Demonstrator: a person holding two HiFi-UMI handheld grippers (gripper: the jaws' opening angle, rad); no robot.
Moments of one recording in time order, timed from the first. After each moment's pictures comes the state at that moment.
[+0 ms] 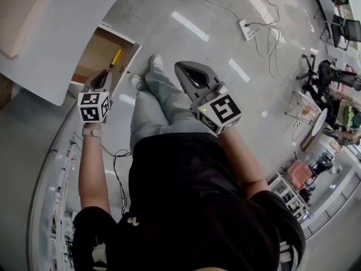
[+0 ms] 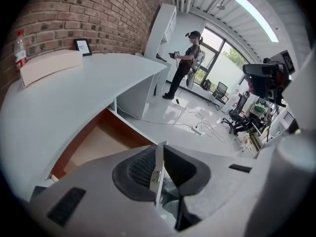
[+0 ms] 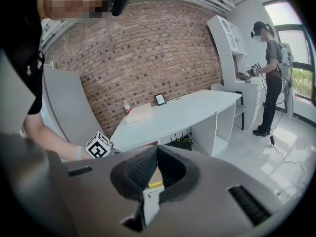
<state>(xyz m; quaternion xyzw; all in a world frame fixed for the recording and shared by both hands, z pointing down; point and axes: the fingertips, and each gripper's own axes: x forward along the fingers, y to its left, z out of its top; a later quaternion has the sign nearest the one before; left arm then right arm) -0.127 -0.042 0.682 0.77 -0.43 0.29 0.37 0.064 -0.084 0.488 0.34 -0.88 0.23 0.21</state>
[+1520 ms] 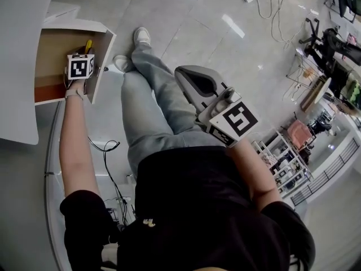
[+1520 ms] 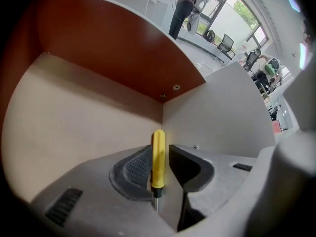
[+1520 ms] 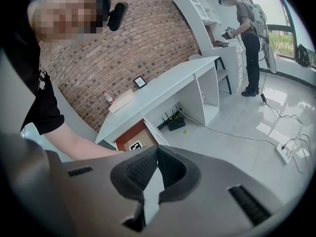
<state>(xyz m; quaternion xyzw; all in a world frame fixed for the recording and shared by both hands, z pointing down) -0.106 -0.067 0.994 0.70 -0.31 0.50 0.40 0.124 -0.067 0.628 0.37 -0.81 0.38 0.25</state>
